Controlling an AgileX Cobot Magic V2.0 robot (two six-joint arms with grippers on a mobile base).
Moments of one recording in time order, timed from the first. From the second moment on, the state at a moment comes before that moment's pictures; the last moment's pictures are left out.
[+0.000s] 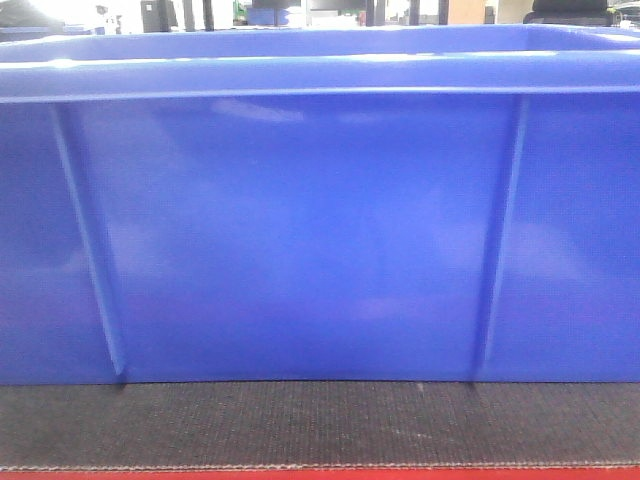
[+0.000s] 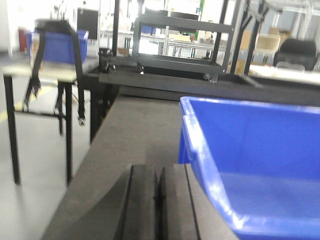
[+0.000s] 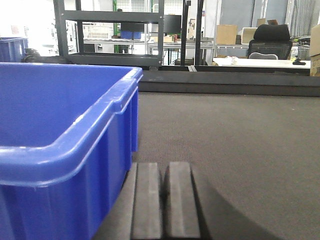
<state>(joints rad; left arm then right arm) 0.00 0.00 -0.30 0.14 0.35 -0.16 0.08 0.00 0.00 -0.02 0.02 0.04</state>
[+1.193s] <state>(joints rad) 0.00 0.00 0.00 0.04 -0.01 -0.03 0.08 0.00 0.00 -0.02 0.03 0.04</state>
